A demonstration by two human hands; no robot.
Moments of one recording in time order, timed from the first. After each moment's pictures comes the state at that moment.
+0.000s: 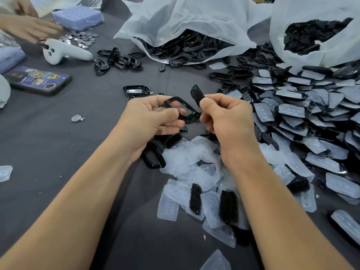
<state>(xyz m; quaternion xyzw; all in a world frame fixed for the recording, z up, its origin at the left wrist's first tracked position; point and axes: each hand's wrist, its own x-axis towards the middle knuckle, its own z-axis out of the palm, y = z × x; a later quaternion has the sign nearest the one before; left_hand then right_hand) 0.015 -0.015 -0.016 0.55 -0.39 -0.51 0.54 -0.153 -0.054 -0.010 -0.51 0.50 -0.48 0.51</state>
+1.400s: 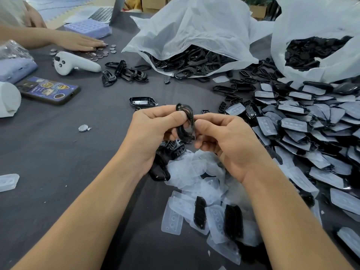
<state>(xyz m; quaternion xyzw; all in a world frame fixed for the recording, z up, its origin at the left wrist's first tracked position) 0.009 -0.018 -0.020 0.52 -0.40 -0.47 0.59 -0.160 -0.057 -0.009 -0.50 0.38 -0.38 0.68</state>
